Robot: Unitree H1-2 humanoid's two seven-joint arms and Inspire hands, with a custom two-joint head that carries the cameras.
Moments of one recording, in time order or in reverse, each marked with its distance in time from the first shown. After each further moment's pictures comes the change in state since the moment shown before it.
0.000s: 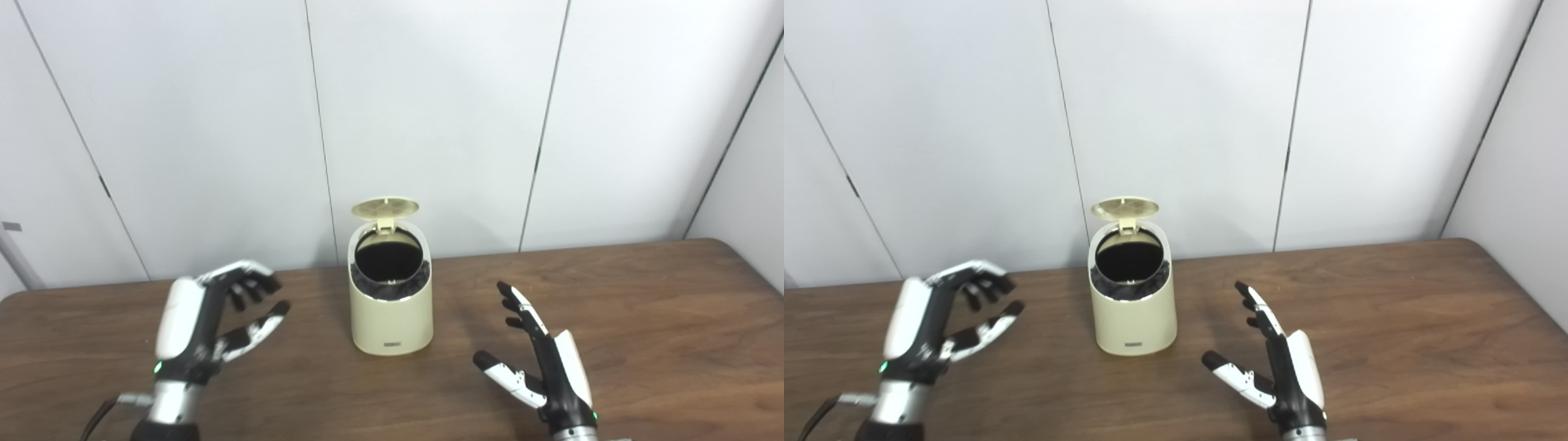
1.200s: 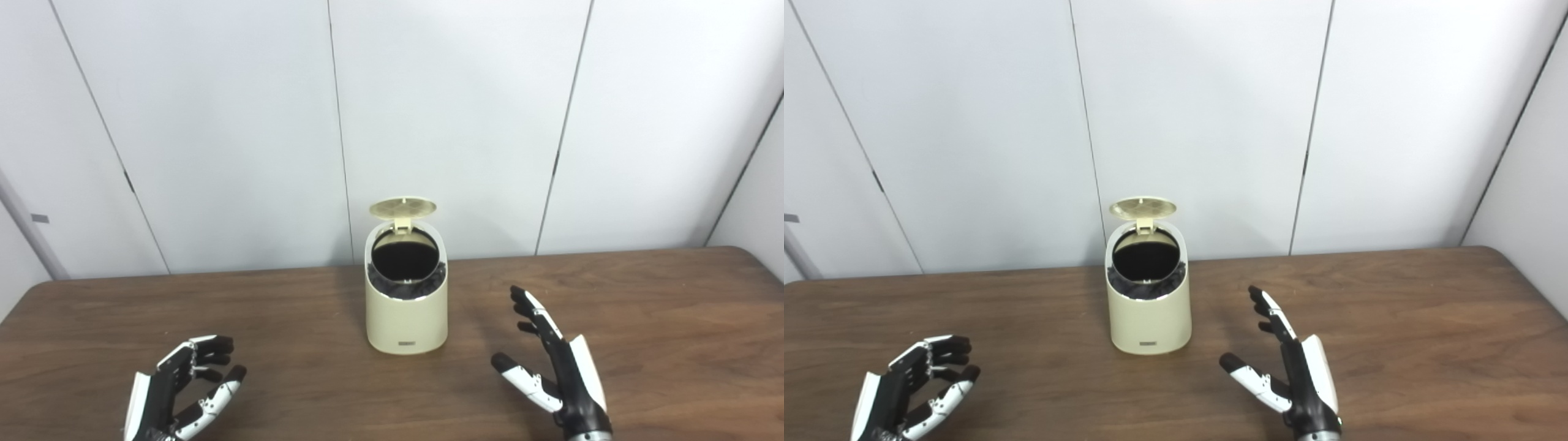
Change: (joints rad) left arm 0.190 -0.055 0.099 0.017 -0.311 0.050 -0.114; right arm 0.013 -0.030 -0.016 -0.004 0.058 -0.006 0.024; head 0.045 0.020
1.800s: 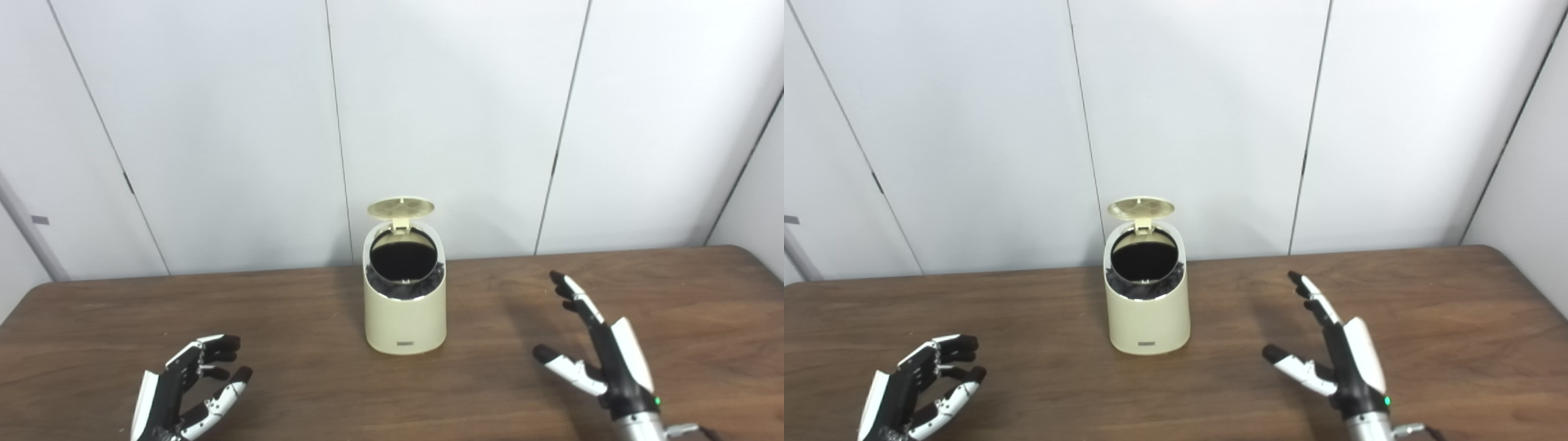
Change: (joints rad) left arm -0.010 0.002 -0.008 0.023 -0.004 -0.014 -0.031; right arm -0.070 -0.154 -0.074 0.075 0.001 -0.094 0.006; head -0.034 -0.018
